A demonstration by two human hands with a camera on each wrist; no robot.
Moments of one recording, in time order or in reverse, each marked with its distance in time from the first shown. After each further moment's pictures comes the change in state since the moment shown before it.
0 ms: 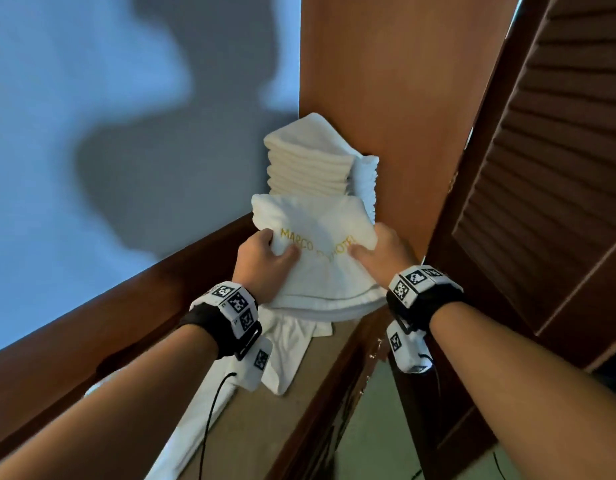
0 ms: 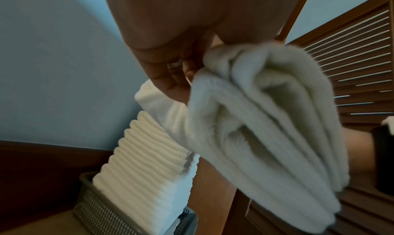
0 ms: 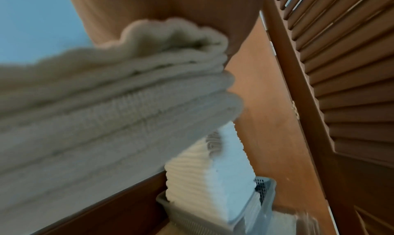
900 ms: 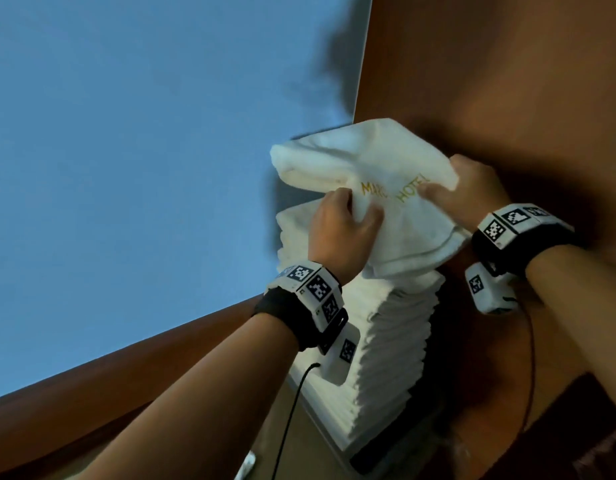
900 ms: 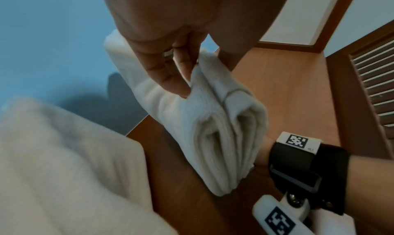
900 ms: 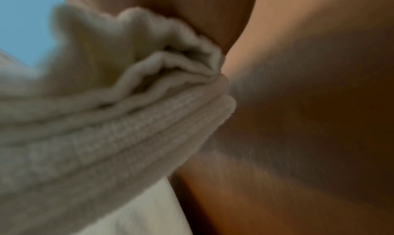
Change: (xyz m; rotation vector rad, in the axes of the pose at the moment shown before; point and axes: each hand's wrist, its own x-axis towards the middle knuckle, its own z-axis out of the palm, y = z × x) left_hand 0.371 0.108 0.152 -0.146 0.397 0.158; right_hand 0.497 -0.006 -0.079 -0.018 0.122 -0.495
